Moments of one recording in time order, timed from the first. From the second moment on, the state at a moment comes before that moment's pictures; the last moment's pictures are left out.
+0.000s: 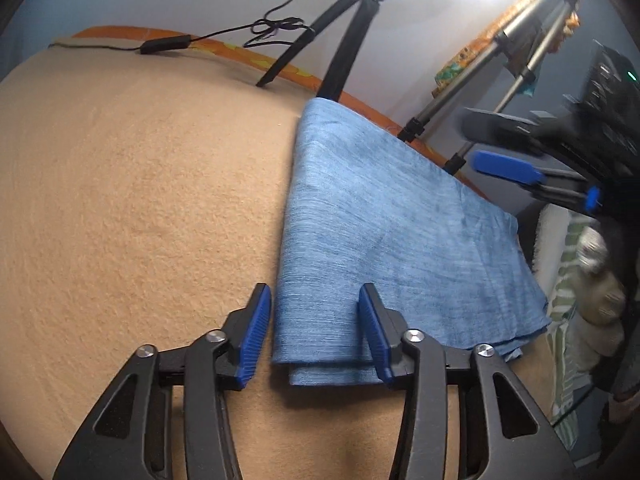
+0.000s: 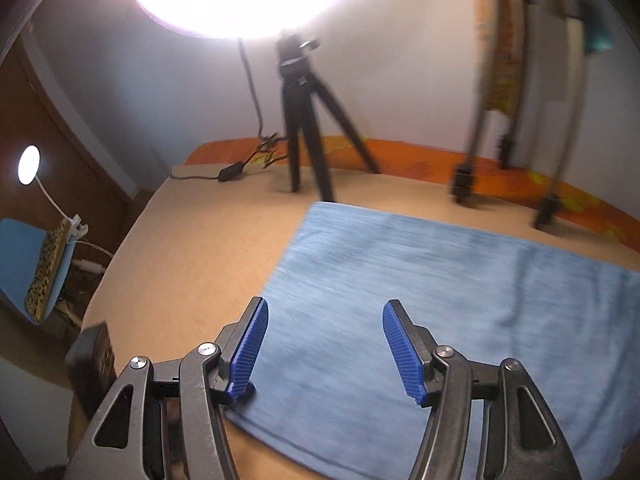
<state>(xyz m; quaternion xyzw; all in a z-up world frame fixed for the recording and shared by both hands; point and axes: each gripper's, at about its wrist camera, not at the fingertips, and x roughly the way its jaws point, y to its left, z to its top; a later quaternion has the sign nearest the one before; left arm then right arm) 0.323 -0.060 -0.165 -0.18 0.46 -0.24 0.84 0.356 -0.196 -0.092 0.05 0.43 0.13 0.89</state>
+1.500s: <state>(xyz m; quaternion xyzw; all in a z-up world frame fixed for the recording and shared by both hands) 0.333 -0.071 -0.162 -0.20 0.46 -0.25 0.83 0.459 -0.129 -0.152 0.01 0.52 0.08 0.85</state>
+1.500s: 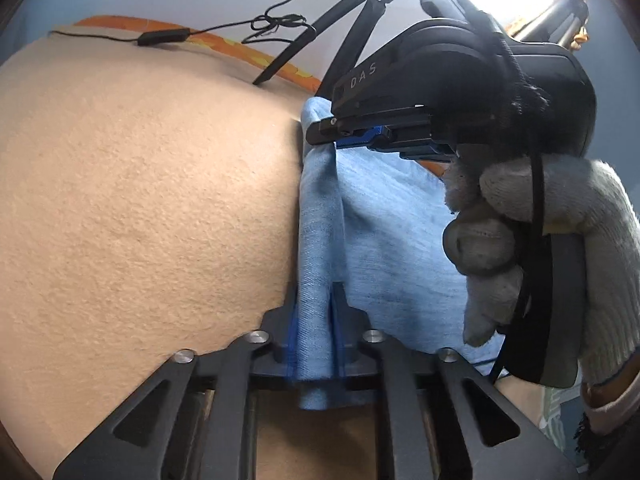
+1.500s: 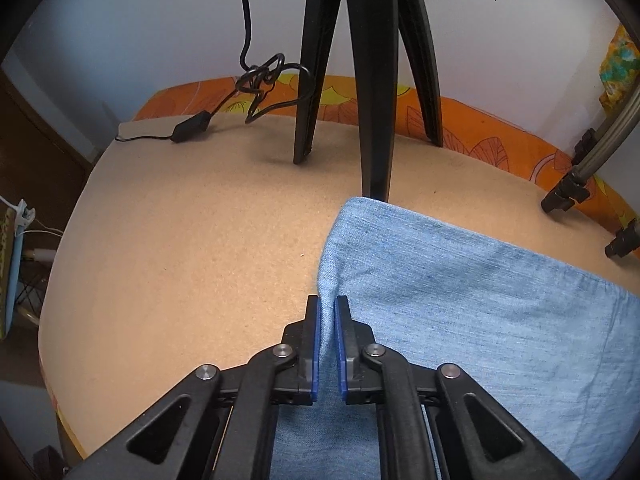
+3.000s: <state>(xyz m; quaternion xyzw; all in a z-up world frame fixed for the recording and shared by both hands) 0.314 -0.284 -0.071 -0.14 0.36 -0.46 0.80 0.356 -0.379 -0.047 0.15 0.38 0.06 0.91</state>
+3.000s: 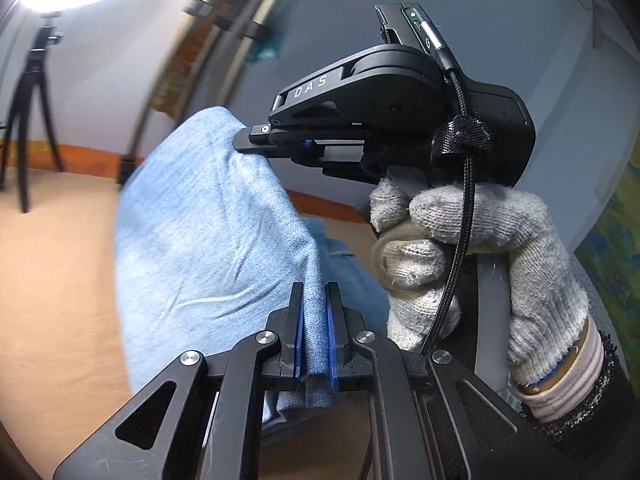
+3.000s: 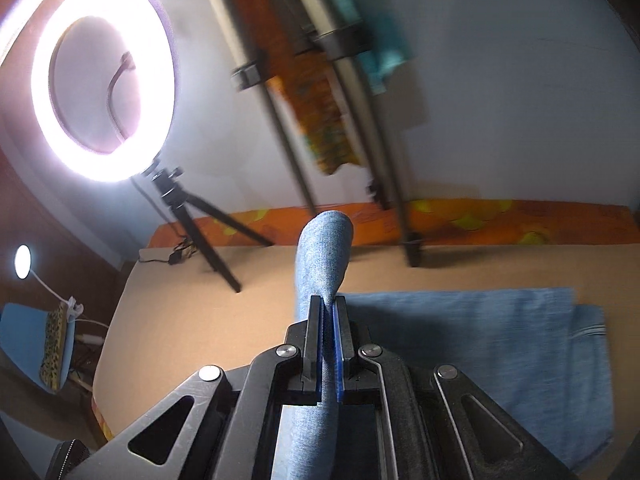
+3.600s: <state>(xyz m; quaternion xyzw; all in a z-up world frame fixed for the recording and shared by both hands) 0.327 -0.390 -0.087 -0.11 0.37 -0.51 0.77 0.330 -0.493 -0.060 0.18 0.37 0.01 0.91</state>
